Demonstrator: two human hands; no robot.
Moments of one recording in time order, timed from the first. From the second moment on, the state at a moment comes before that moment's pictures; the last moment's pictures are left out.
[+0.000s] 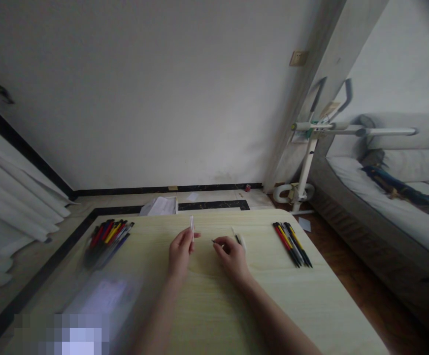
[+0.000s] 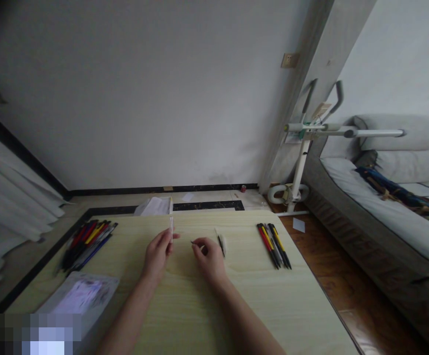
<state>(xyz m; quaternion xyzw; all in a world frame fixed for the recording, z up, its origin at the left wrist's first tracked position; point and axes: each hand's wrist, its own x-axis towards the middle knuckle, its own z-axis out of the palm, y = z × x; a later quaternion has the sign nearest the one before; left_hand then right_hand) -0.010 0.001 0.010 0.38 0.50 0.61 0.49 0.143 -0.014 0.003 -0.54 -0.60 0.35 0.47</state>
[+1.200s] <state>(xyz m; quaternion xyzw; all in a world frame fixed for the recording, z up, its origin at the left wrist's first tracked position) -0.005 0.001 0.010 0.33 0.46 0.65 0.51 0.143 -0.016 0.005 -0.54 -0.62 0.34 0.46</state>
